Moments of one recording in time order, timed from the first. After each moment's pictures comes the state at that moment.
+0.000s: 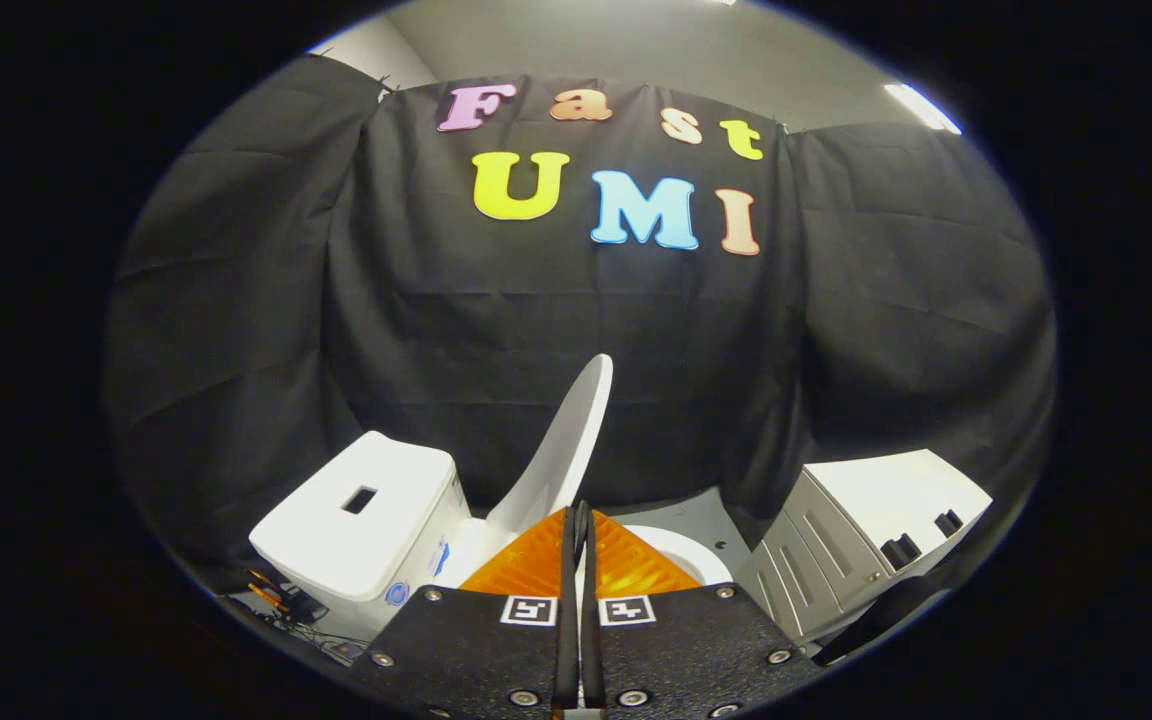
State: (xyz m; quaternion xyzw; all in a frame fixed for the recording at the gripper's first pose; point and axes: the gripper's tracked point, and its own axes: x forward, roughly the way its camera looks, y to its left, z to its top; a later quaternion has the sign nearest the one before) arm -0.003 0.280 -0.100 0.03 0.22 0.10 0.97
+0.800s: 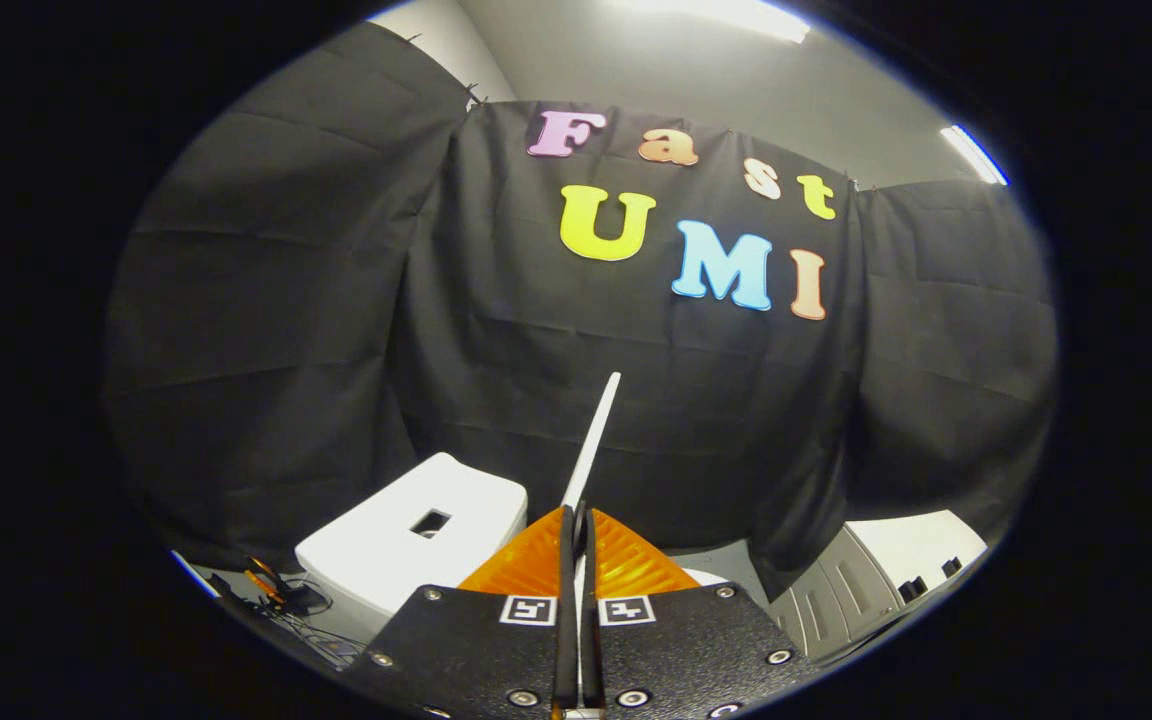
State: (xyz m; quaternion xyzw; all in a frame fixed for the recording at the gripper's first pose) arm -0.017 0.380 -0.063 -0.01 0.16 0.18 0.97
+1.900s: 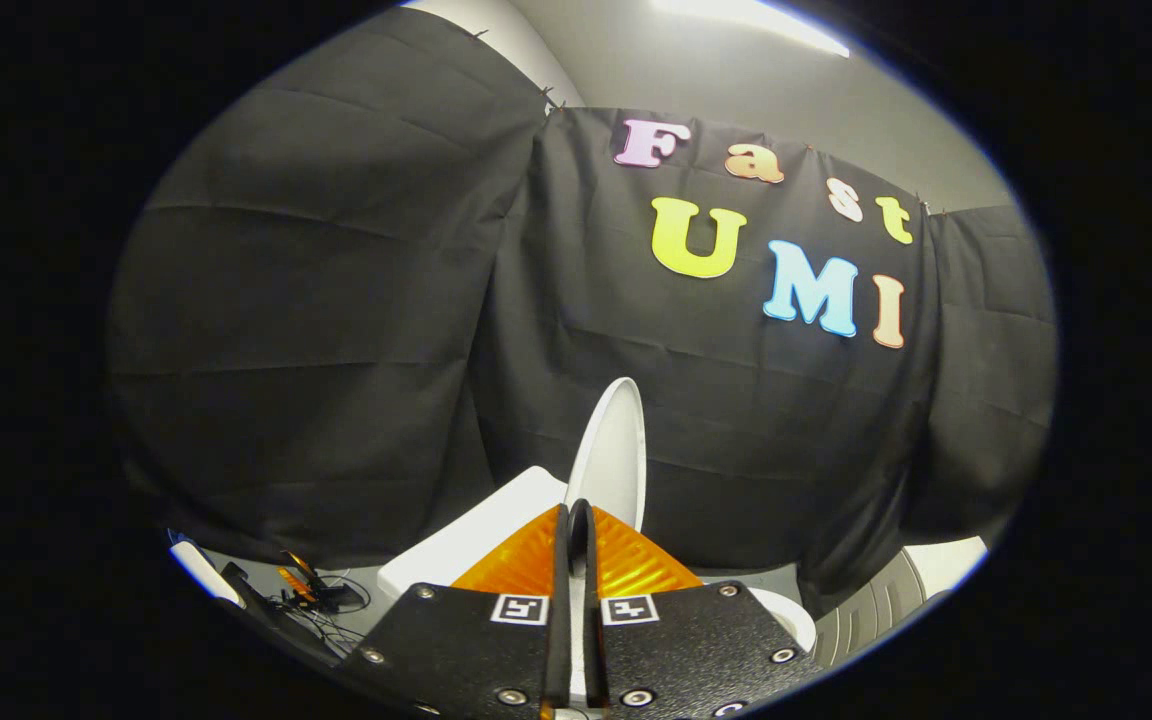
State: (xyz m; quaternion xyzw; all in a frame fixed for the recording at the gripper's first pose) arm -0.037 0.483 -0.052 -0.02 0.14 0.28 0.95
